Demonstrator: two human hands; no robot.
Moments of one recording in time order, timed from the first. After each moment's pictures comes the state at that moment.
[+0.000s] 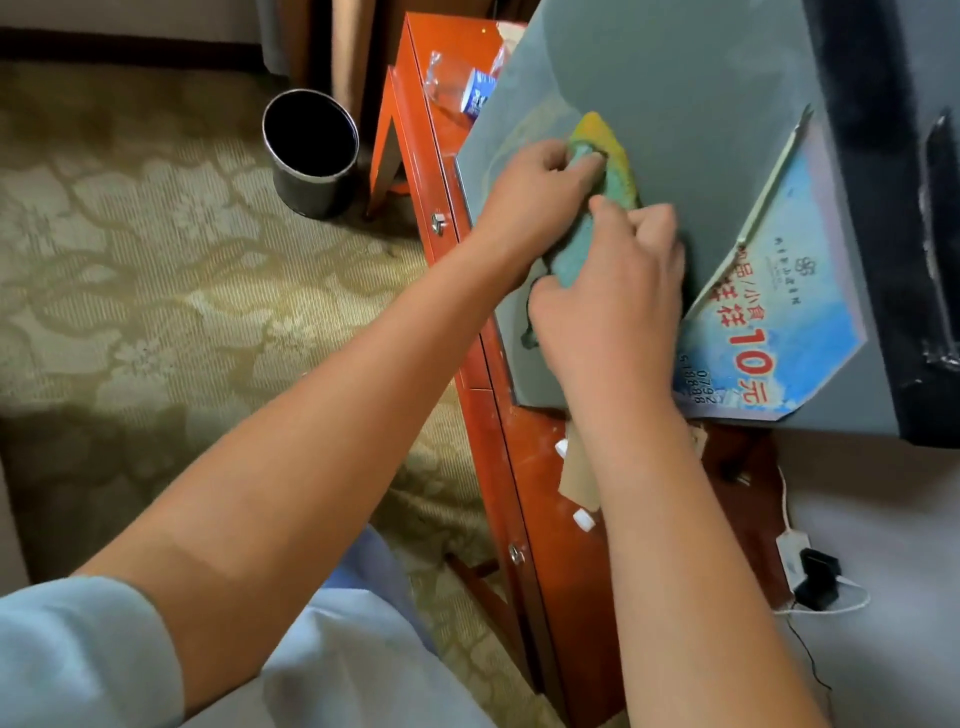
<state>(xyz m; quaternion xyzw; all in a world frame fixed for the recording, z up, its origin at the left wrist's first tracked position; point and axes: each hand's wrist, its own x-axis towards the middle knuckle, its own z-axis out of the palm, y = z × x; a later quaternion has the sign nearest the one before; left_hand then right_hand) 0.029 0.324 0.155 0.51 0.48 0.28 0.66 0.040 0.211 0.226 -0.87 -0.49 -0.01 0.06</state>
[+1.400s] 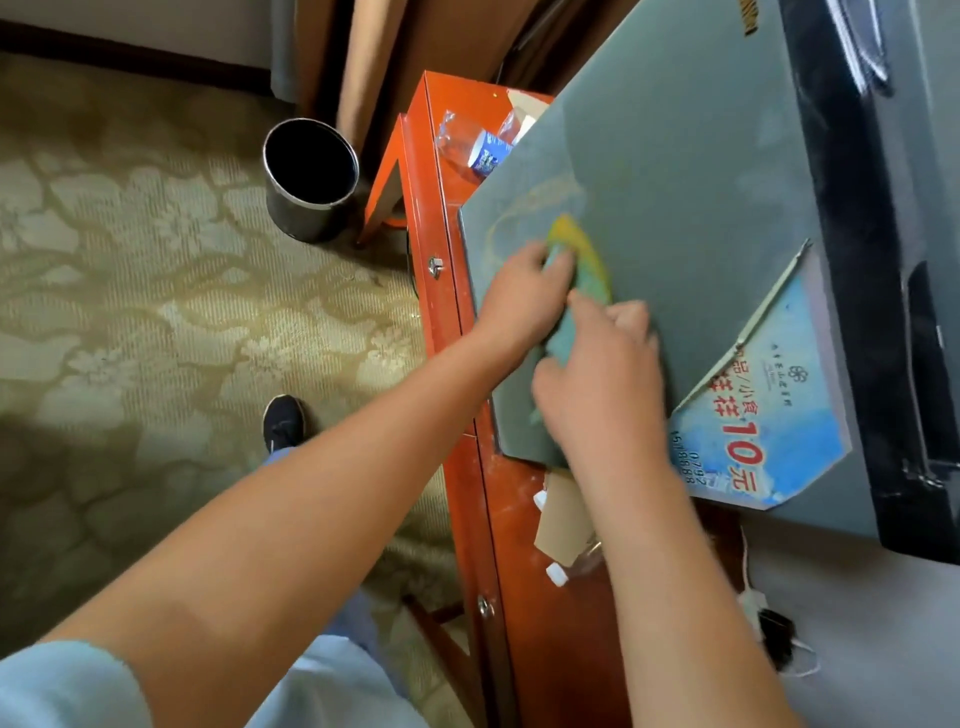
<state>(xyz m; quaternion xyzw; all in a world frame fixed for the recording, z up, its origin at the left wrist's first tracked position) 0.032 0.314 0.129 0.49 0.50 0.27 0.66 0.040 0.224 0.224 -0.87 -0.49 0.08 -0.07</state>
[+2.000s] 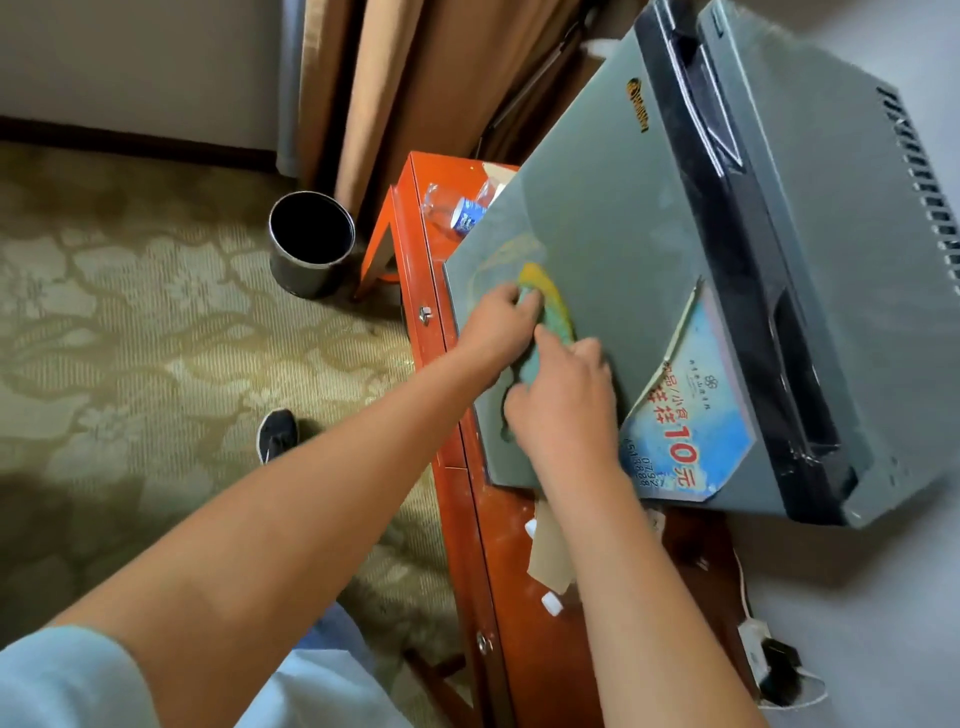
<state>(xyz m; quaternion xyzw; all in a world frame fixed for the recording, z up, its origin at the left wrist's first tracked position) 0.028 0.322 0.139 0.52 0.51 0.23 0.65 0.037 0.221 0.234 -0.87 -0.48 0.09 -0.07</state>
